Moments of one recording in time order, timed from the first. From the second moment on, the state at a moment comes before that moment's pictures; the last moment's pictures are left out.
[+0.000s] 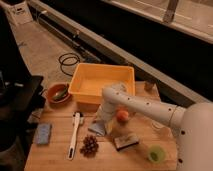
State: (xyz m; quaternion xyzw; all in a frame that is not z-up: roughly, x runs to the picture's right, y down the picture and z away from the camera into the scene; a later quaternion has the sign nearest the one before) arm -0.023 0.216 0.837 -0.33 -0.31 -0.33 0.83
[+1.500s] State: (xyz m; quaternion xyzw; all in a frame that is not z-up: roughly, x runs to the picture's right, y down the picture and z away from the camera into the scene) arm 0.060 0.144 0.736 -0.30 -0.23 -0.34 0.86
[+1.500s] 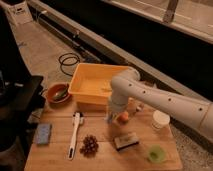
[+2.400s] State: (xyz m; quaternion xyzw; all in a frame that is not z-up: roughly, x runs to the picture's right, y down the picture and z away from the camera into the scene) arm 0.208 0.213 0.639 -0.41 -0.11 -0.21 0.88
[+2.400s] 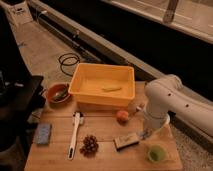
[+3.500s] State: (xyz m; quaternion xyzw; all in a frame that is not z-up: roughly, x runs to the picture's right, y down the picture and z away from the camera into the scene) arm 0.227 0.233 0.631 -0.42 -0.13 -0.19 0.88
